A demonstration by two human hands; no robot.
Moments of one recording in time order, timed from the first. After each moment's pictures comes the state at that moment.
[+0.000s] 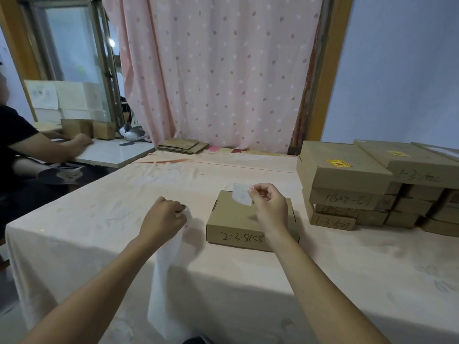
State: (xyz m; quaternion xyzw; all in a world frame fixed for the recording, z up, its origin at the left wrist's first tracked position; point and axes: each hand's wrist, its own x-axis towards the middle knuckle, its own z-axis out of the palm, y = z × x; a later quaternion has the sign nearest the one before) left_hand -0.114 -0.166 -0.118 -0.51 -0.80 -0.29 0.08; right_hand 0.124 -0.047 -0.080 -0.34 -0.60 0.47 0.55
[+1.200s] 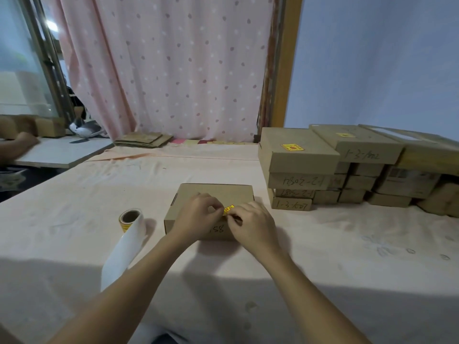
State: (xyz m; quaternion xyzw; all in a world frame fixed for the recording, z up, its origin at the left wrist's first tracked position) left_hand 0.032 -0.081 -0.116 -0.64 -0.66 -0.40 -0.01; right_hand 0.196 -0.025 -0.147 -0.33 -0.83 -0.03 0.44
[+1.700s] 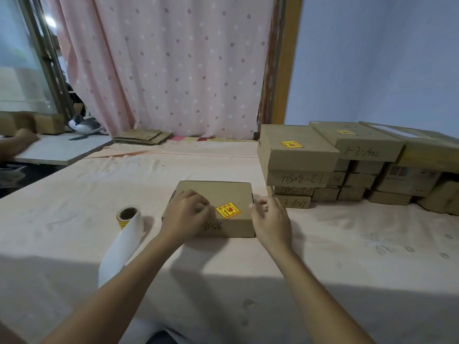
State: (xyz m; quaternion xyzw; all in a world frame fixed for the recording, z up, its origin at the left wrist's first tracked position) left_hand 0.013 -0.092 -0.125 -0.60 -0.69 -0.41 0.04; right_hand 0.231 -0.014 -0.149 -0.49 -0.72 0.18 0.46
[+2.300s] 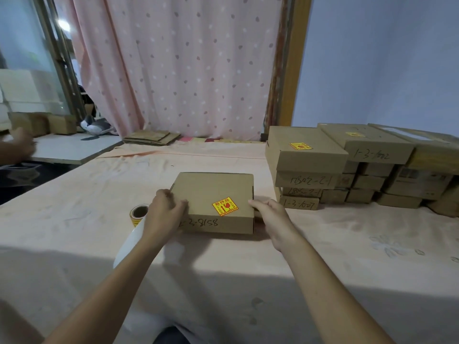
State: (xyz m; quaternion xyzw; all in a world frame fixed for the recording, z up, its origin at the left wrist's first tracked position) left_hand -0.025 -0.128 -0.117 -0.39 -0.77 -0.49 -0.07; right_hand 0.214 -0.018 -0.119 -0.46 -0.55 0.58 0.38
